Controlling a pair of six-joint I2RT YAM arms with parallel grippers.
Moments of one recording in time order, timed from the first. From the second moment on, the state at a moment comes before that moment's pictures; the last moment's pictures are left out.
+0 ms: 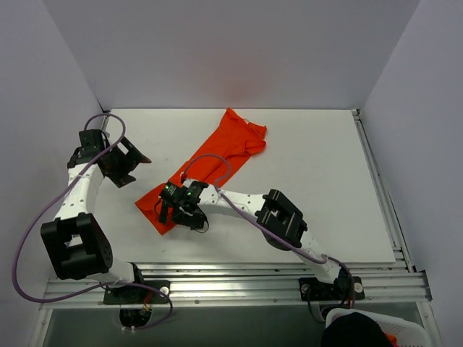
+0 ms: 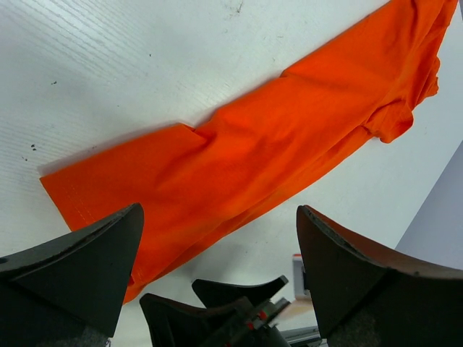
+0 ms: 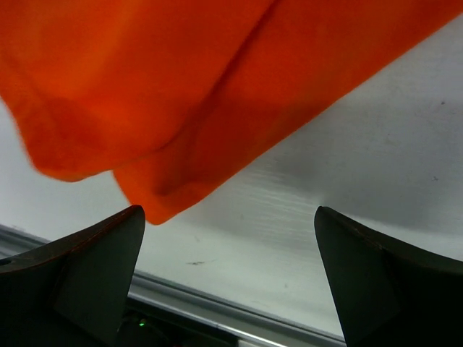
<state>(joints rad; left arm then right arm) 0.22 1.49 1.19 -0.64 0.36 -0.62 1.12 2.29 1.92 -0.74 0.10 1.19</state>
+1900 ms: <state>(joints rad) 0.10 1.45 1.11 -0.64 0.33 -0.59 1.13 1.44 0.81 -0.86 0.20 1.55</state>
